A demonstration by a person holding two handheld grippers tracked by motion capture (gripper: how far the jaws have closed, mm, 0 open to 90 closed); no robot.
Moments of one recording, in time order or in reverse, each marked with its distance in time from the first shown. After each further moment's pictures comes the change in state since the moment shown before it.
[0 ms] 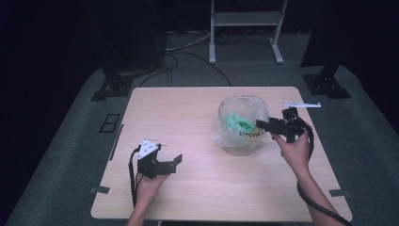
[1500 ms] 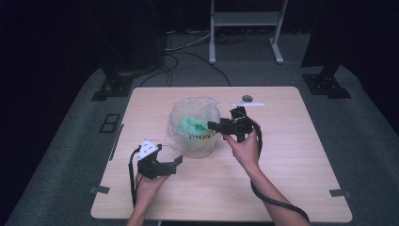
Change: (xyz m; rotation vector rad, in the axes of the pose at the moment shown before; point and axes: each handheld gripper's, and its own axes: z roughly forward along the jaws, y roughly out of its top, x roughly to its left) left arm -0.002 0.000 -0.001 -0.010 -0.021 0.012; right arm 0.110 0.007 0.083 0.031 0.183 -0.014
